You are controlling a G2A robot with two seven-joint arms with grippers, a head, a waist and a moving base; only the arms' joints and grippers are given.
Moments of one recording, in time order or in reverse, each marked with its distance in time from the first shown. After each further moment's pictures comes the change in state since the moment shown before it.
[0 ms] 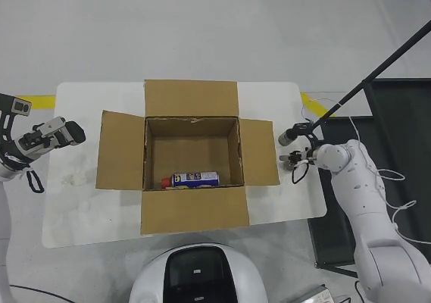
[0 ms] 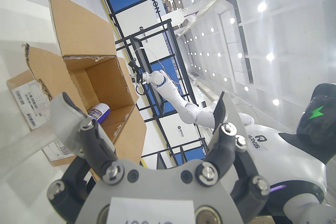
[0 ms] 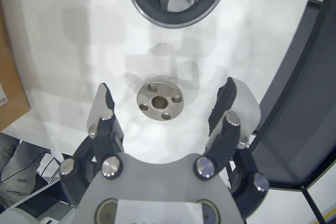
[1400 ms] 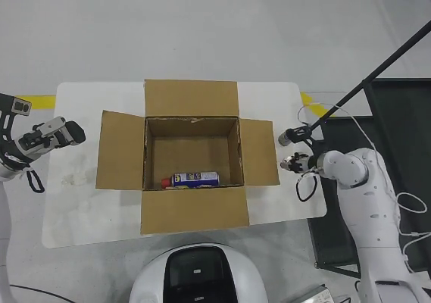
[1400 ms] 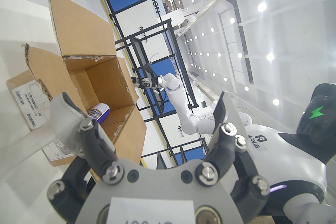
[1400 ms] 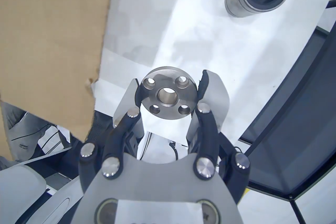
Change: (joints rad) left arm 0.000 0.000 0.000 0.000 0.000 0.000 0.000; right arm -0.243 -0.028 0.129 -0.465 0.103 -0.040 0.269
